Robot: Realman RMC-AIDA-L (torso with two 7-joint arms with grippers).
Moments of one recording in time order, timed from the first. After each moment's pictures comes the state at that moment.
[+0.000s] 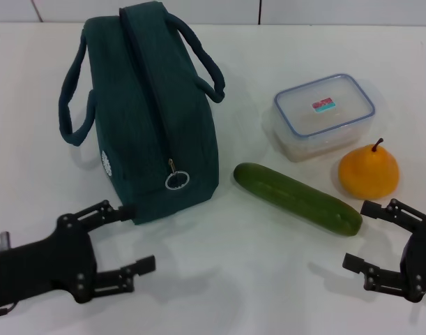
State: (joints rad) left arm -0.17 -2.08 0.66 0.58 1.88 1.83 -0.92; right arm 0.25 2.01 -1.12 -0.38 -1.41 -1.64 0.74
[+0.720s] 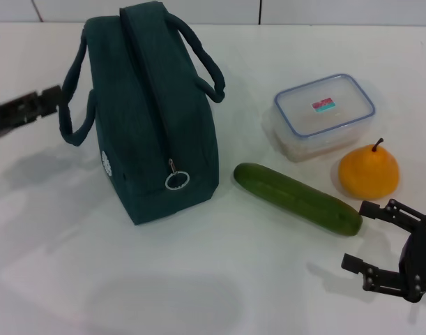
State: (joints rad) left arm -0.35 -1.98 0.38 0.72 1.89 1.75 -2.01; right arm 0.25 2.01 -1.13 -0.38 -1.41 -1.64 0.75
